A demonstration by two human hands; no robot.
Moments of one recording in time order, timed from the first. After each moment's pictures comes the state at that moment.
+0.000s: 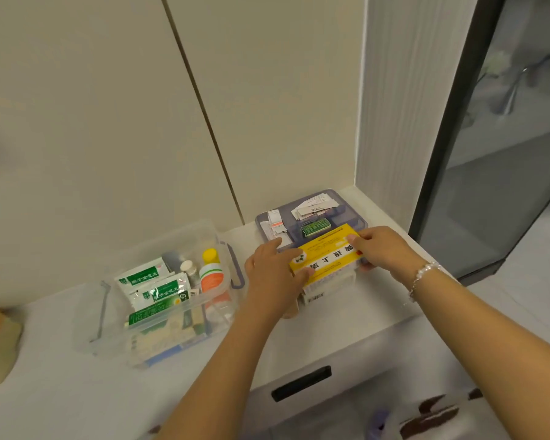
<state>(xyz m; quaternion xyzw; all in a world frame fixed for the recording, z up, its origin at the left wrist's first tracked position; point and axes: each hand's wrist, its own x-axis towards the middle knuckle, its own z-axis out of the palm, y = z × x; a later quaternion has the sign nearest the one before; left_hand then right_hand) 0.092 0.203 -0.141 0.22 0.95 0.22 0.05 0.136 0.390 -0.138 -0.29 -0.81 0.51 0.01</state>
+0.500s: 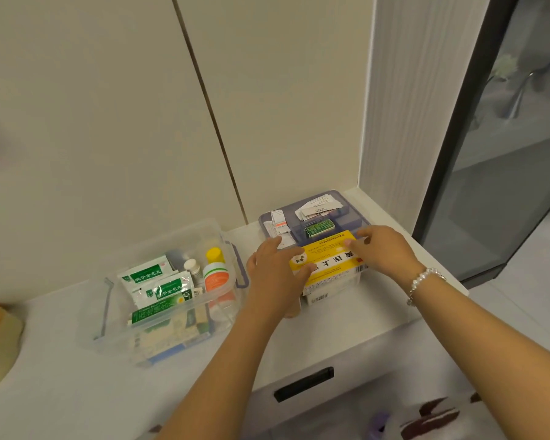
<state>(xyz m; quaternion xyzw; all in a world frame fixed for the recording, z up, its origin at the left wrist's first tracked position) 0.092 0.201 -0.136 0.21 0.94 0.25 0.05 0.131 0.387 -0.145 -0.27 -0.89 0.36 0.04</state>
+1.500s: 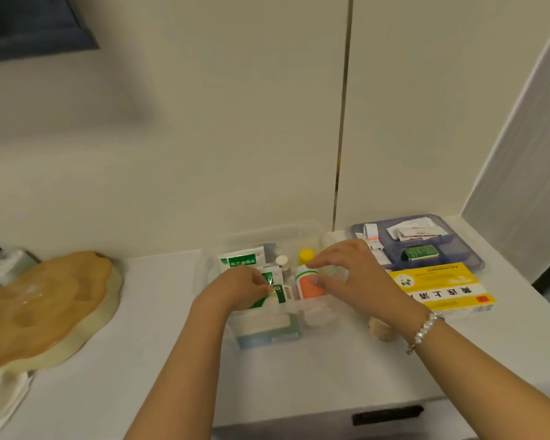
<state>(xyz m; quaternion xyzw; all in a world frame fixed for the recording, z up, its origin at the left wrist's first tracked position) 0.023 0.003 -0.110 0.09 0.95 0.18 0.23 0.083 0.206 -0.105 0.07 -0.93 0.35 0.07</state>
